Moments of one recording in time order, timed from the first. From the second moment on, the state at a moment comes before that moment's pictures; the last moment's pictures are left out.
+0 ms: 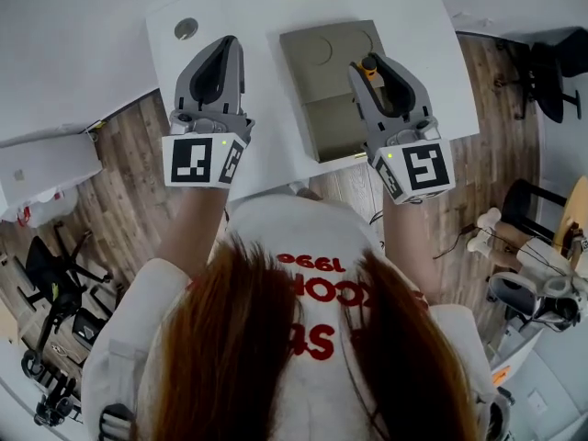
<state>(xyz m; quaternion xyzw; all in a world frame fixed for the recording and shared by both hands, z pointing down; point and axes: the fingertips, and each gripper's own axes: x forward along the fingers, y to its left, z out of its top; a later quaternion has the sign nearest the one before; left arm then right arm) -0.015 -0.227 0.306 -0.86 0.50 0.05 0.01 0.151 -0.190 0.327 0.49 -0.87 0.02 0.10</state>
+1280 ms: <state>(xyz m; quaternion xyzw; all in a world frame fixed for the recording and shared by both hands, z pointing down) -0.003 -0.200 0.368 -0.88 0.48 -0.02 -0.05 0.135 -0.130 0.554 0.32 -0.84 0.17 0.39</state>
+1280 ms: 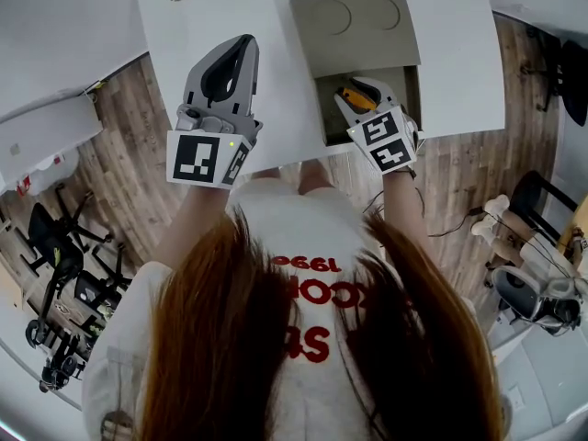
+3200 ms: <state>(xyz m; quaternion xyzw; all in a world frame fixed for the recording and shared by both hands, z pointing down) -0.117 -0.183 0.263 -0.77 0.63 0.04 0.08 0.083 -0.217 0.250 0.43 -0.90 0.00 -0.04</state>
